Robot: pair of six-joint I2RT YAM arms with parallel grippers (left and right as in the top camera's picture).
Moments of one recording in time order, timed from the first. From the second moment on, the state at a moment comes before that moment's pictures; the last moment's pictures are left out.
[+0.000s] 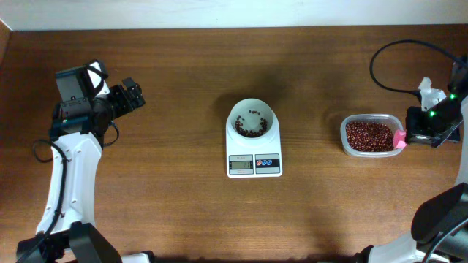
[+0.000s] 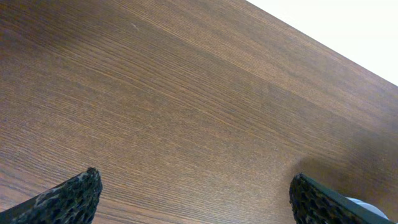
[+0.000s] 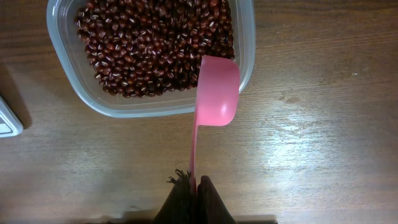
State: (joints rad) left arm 0.25 1.51 1.17 -0.46 0.20 -0.23; right arm -0.40 1.77 1.68 -1.48 -0.07 -0.25
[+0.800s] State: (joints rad) left arm 0.25 1.51 1.17 -0.46 0.20 -0.23; right arm -0.37 1.77 1.47 -1.22 -0.09 -0.26
